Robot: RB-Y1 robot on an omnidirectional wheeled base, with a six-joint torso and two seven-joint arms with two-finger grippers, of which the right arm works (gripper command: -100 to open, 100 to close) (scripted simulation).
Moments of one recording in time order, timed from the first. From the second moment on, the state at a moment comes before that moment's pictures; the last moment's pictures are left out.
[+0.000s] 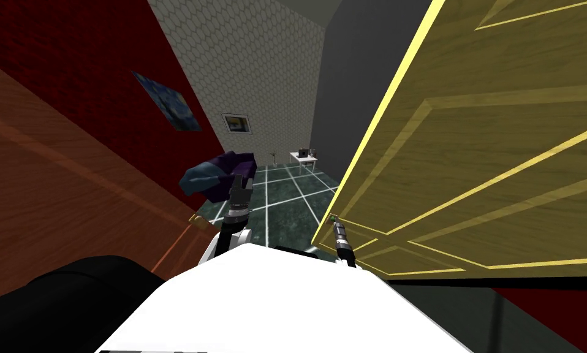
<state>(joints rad) 0.11 -0.07 -0.14 -0.94 0.13 -0.73 -0.11</state>
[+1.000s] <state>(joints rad) 0.11 -0.04 -0.18 -0.94 0.09 -0.74 -0.12</state>
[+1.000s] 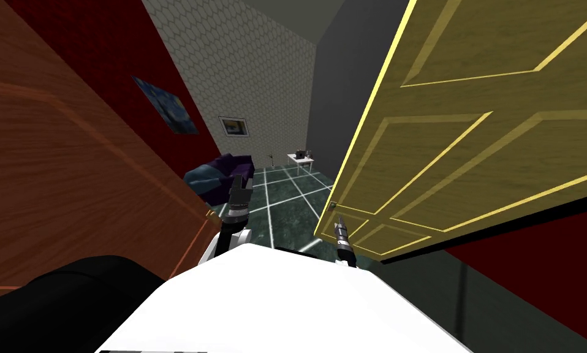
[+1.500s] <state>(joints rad) 0.11 -0.05 -0.19 -0.92 0.09 -0.76 -0.11</state>
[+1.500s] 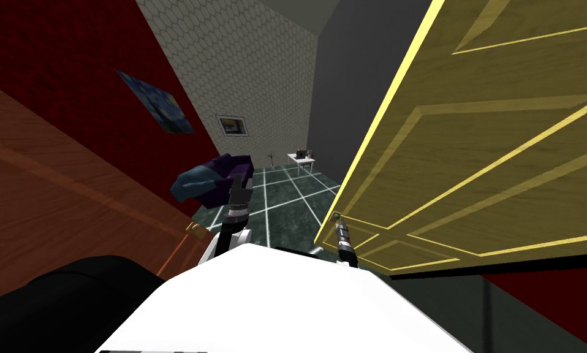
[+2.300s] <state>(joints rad) 0.11 -0.04 -0.19 -0.91 0.09 -0.77 -0.10</state>
